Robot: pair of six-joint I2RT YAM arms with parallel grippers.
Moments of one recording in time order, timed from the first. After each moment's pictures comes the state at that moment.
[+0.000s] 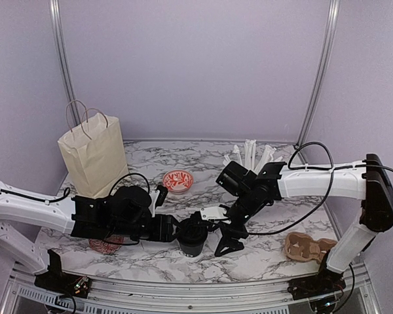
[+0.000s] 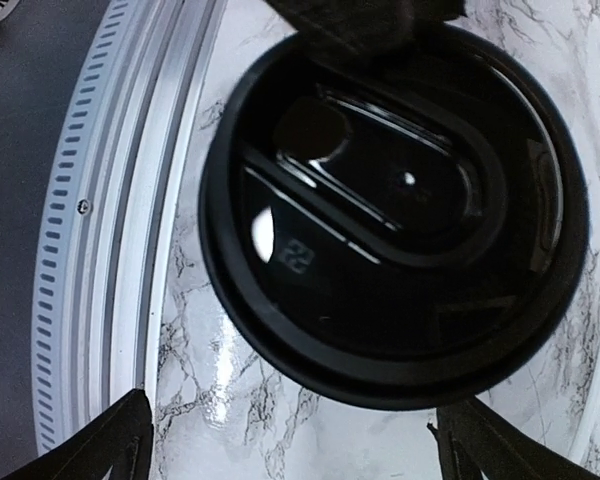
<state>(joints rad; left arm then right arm) -1.19 1.35 0.75 -0.07 -0.06 -0.90 0.94 1.63 1.15 -0.75 -0.50 -0.63</state>
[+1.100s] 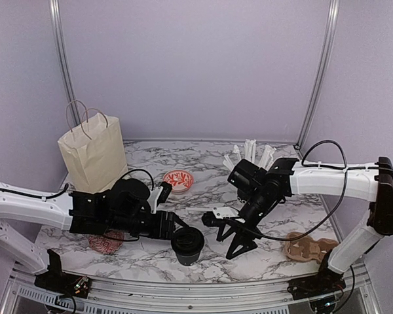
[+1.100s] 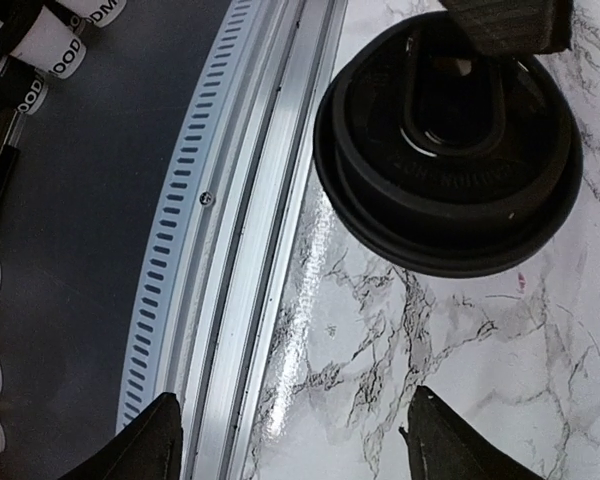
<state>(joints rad) -1.16 1.33 0.78 -0.08 0.03 -0.87 0.91 1.54 1.12 -0.91 -0.71 -0.73</state>
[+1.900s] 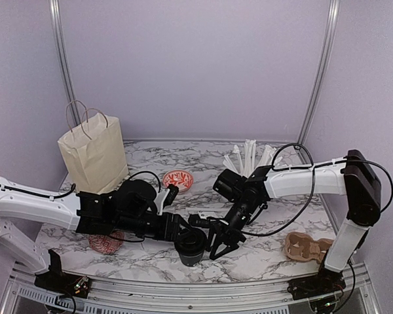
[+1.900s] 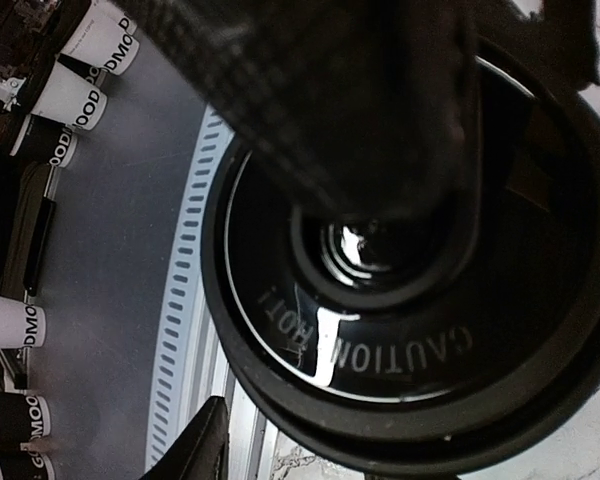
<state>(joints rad) -1.17 1.40 0.81 -0.06 0.10 -0.87 0.91 1.75 1.16 -0.78 -0.86 -0.59</state>
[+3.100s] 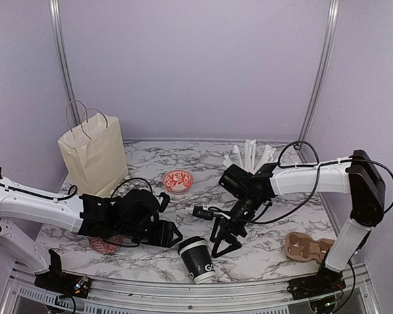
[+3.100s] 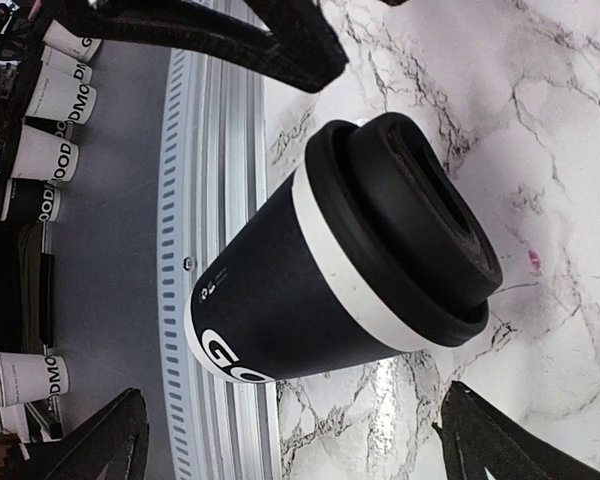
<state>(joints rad) -1.18 1.42 0.80 -0.21 -0.05 -0.87 0.87 1.71 1.12 -0.76 -0.83 -0.39</state>
